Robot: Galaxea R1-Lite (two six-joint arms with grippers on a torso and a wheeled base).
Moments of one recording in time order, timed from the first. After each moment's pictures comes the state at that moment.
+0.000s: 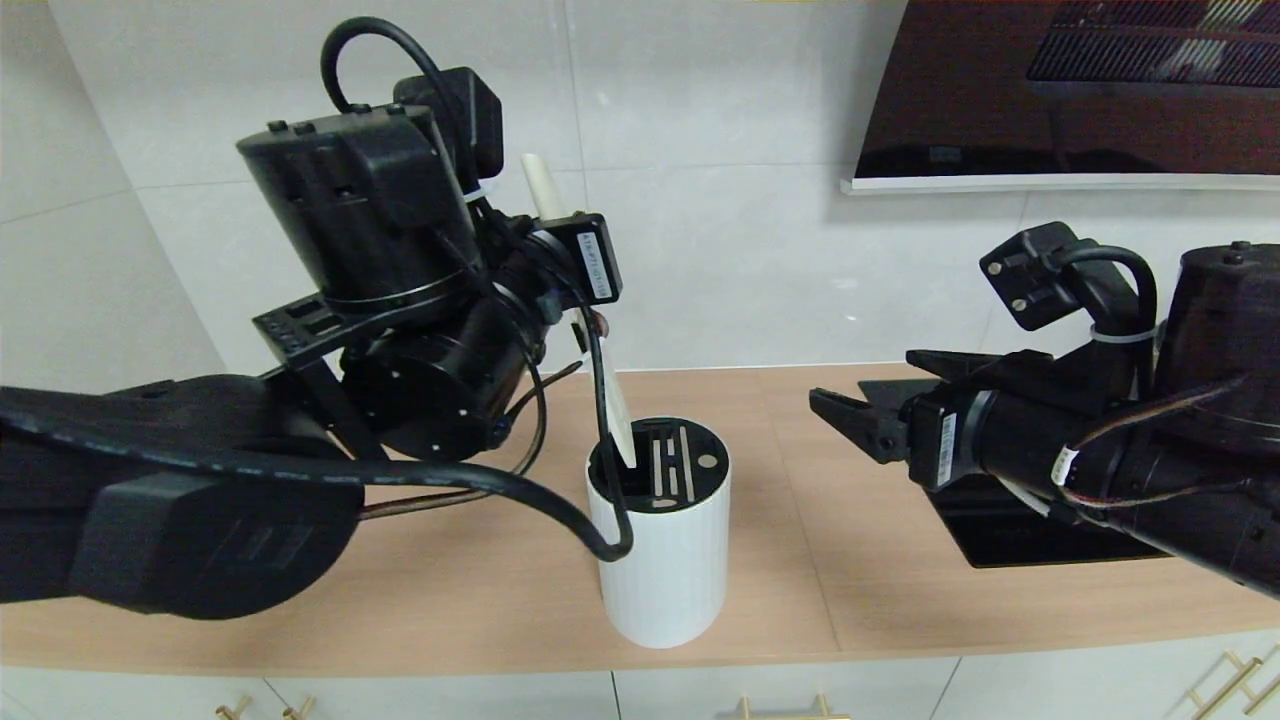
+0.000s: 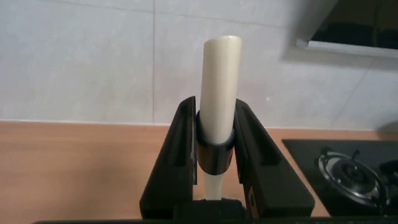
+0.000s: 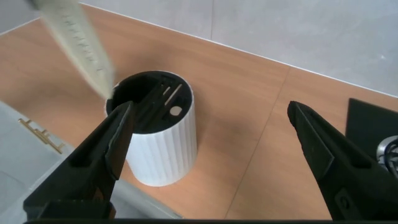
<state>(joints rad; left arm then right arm) -0.71 1.75 -1.11 -0.79 0.62 -0.10 0.69 1.49 -0.79 -0.58 -0.17 0.01</state>
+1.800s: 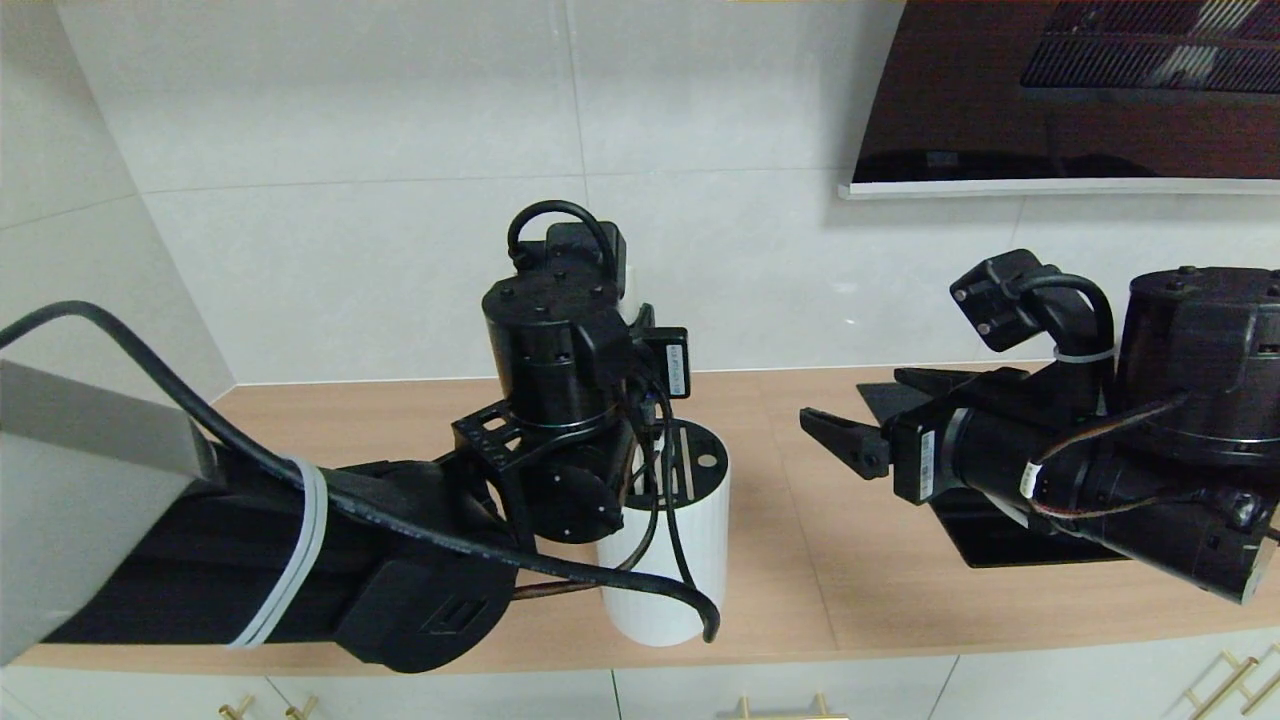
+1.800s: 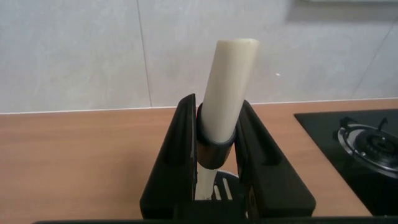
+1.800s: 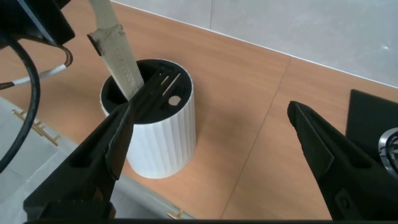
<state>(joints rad) -0.77 1.96 -1.04 -0.88 0.69 -0.08 0.69 1.53 -0.78 -0.58 -0.17 0.01</state>
